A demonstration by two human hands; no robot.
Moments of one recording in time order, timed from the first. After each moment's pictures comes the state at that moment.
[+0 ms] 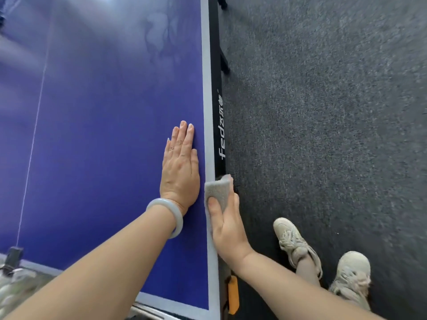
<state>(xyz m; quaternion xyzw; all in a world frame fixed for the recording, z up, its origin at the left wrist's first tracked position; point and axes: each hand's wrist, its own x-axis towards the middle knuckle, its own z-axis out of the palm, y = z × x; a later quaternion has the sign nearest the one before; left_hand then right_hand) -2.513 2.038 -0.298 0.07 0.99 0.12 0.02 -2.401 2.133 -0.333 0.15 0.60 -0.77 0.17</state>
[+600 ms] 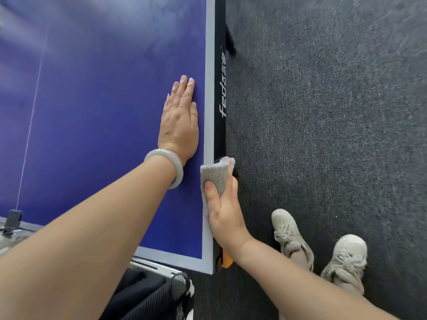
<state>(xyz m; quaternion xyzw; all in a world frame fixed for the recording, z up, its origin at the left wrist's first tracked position) -2.512 2.040 -0.299 0.07 0.99 0.12 -0.01 -2.346 2.125 -0.340 0.12 0.61 -0.77 0.15</state>
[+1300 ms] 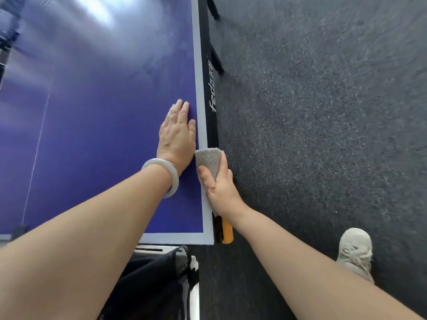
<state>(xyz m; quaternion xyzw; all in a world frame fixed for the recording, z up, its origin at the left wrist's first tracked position) -2.459 2.039 -0.290 0.06 1.00 0.06 0.02 -2.343 2.126 -0.347 0.13 0.60 -0.76 0.20</state>
